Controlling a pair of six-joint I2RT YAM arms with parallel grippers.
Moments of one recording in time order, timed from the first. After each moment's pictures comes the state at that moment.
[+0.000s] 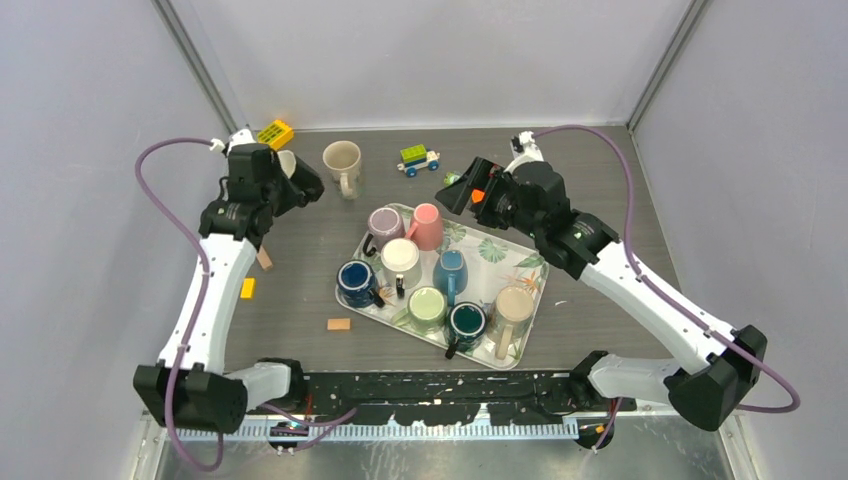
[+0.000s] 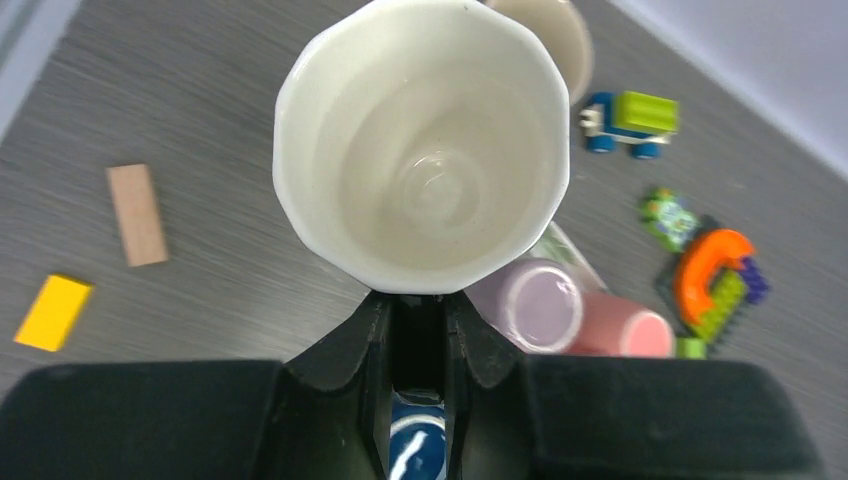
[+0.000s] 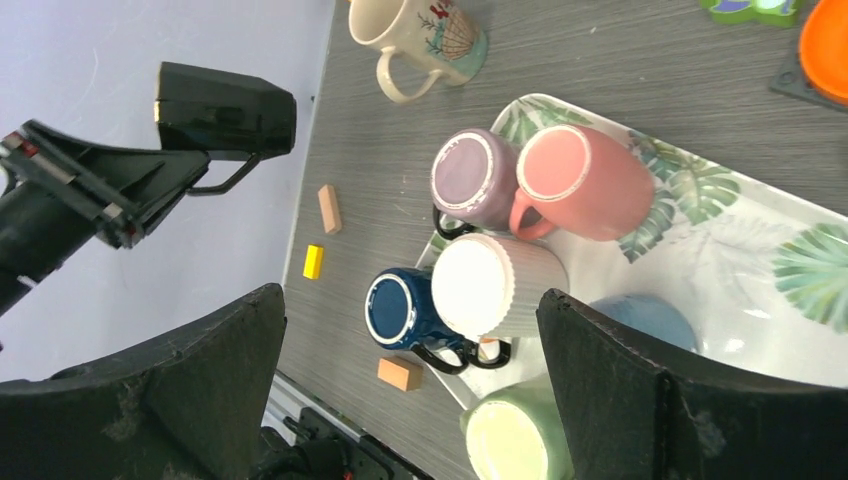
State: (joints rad) left arm -0.10 1.15 1.26 -0.67 -0.15 -0.59; right arm 0.67 1.21 1.17 -0.31 0.03 0.83
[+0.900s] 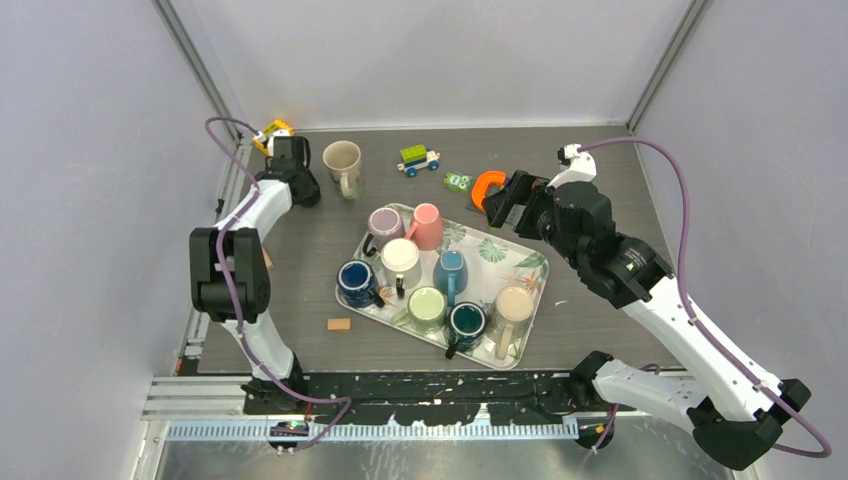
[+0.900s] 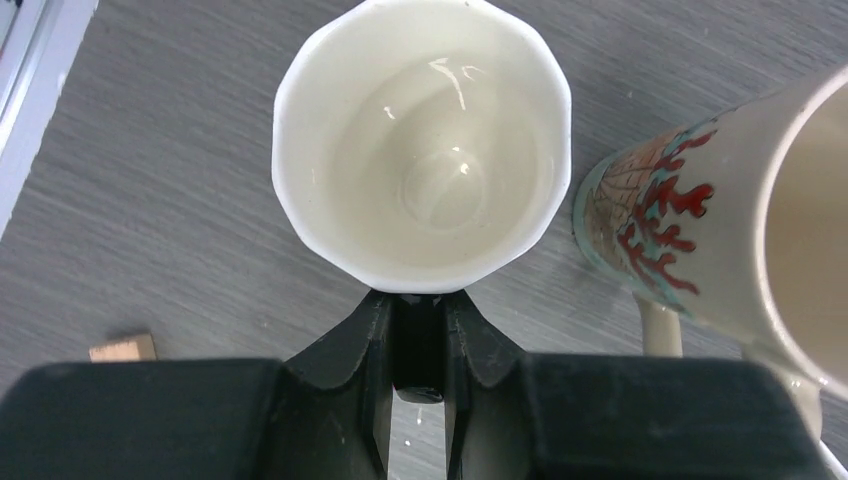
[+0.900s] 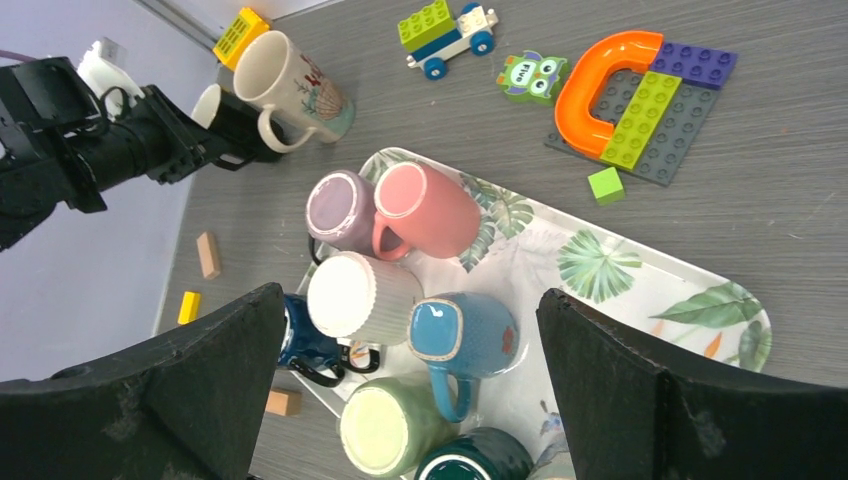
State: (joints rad) left arm -0.03 1.77 1.30 -0.31 -0.31 -0.39; right arm 0.67 0.97 1.16 -0.54 0.30 0.65
